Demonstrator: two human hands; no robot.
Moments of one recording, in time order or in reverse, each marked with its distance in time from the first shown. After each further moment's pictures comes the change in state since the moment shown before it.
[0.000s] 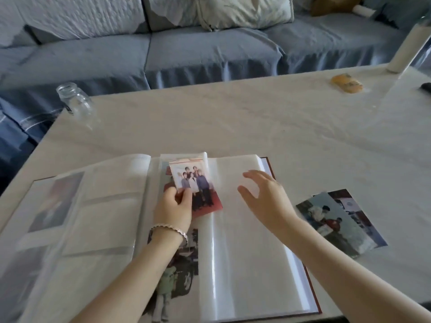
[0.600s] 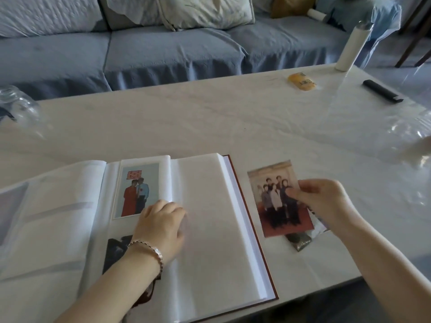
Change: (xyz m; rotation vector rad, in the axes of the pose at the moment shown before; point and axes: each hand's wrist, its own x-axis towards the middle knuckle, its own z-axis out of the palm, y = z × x) left_hand -0.031 0.009 0.017 0.788 -0.349 0.721; right_hand -0.045 0.080 -0.115 0.392 0.152 0.433
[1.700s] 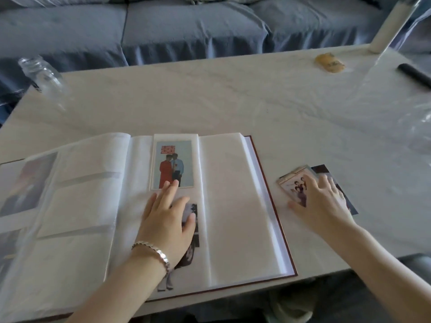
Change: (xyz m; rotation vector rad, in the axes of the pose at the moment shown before) left_hand -0.054 -0.011 -0.005 -0.255 -0.040 -0.263; right_hand -0.019 0.024 0.050 -0.948 -0.056 -0.104
